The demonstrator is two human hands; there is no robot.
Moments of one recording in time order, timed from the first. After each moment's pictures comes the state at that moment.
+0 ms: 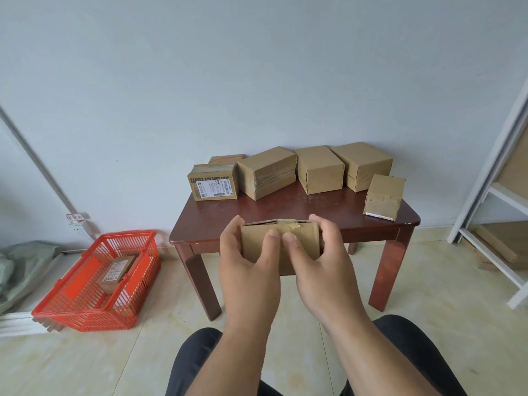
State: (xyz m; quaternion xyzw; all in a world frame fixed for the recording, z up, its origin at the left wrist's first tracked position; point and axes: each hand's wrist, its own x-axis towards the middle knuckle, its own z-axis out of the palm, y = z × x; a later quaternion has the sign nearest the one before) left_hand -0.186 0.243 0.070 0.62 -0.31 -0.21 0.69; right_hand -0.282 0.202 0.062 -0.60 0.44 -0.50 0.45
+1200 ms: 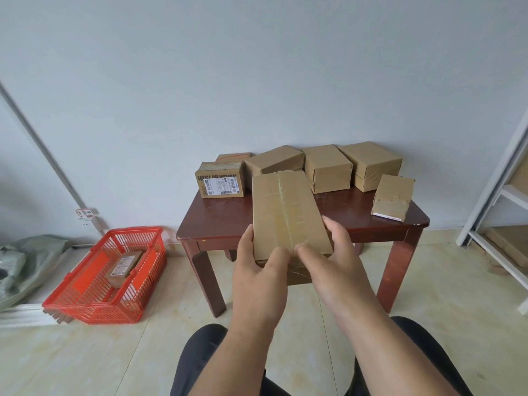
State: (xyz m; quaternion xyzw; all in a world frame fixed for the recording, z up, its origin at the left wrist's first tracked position) left_hand -0.182 0.255 0.070 0.63 -0.32 -0.32 0.63; right_hand -0.290 0.199 0.067 -0.57 0.43 -0.43 0.55
